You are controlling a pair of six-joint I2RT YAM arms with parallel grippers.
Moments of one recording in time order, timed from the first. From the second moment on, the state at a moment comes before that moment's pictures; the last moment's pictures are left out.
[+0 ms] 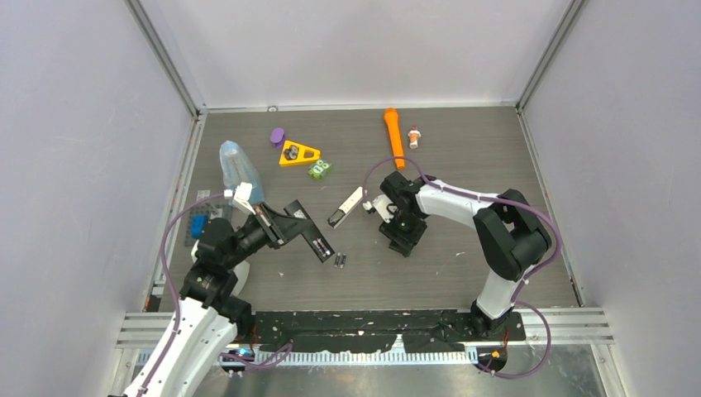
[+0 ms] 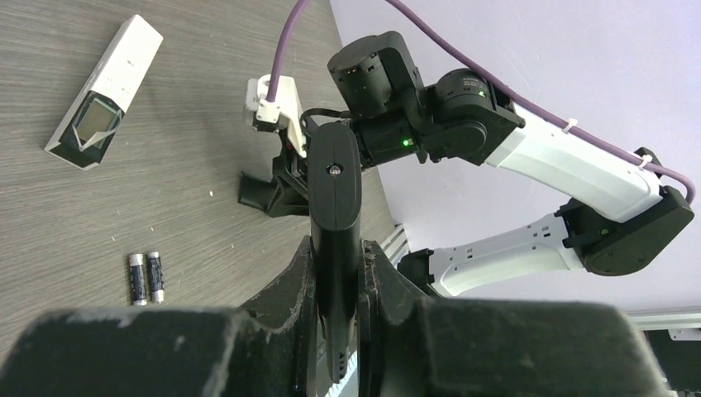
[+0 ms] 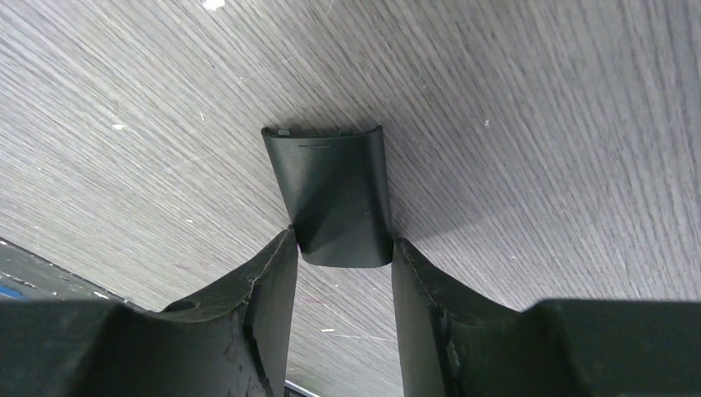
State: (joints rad) left arm -0.32 0.48 0.43 -0.07 0.49 -1.01; right arm 0.63 1.75 1.08 -0.82 -0.11 -0.31
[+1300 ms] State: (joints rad) left arm -0.32 0.38 0.20 0.17 0.27 -1.11; right arm 1.12 1.39 1.26 -0.57 0.00 0.58
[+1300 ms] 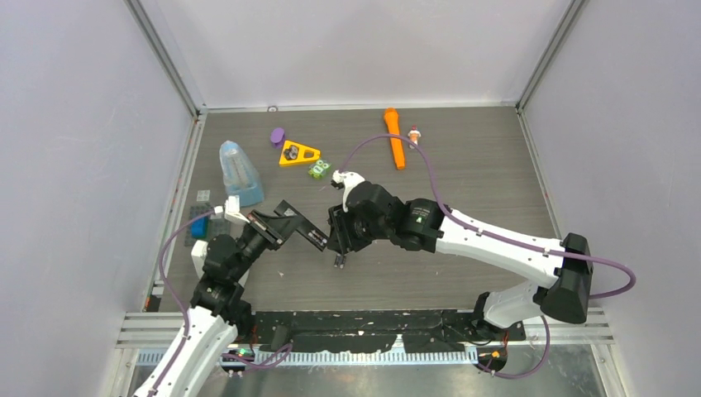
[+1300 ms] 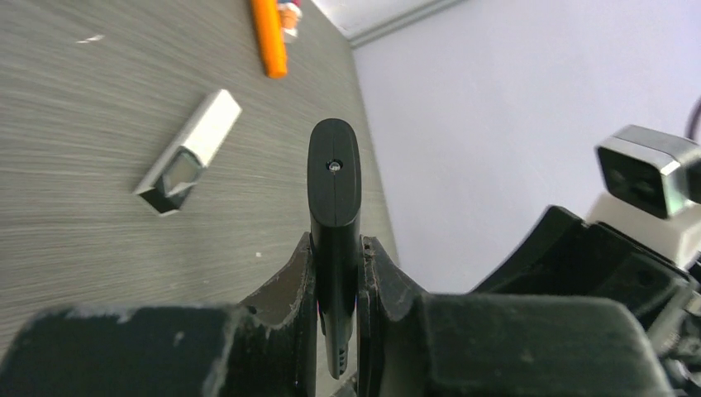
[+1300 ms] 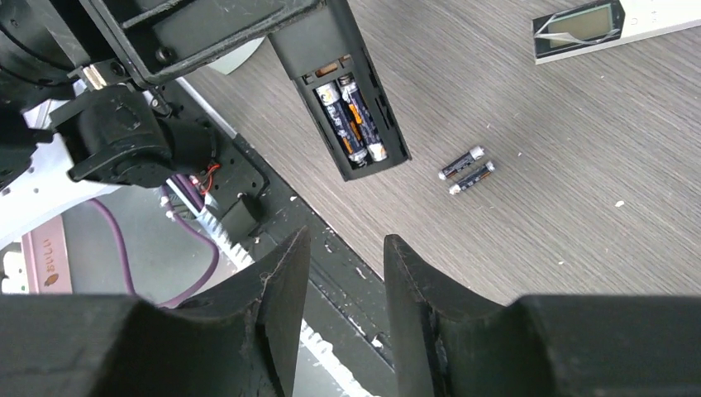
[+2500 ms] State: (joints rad) left arm -0.32 0.17 0.86 -0.86 -0.42 -0.77; right arm 1.49 2.04 1.52 -0.38 -0.17 0.24
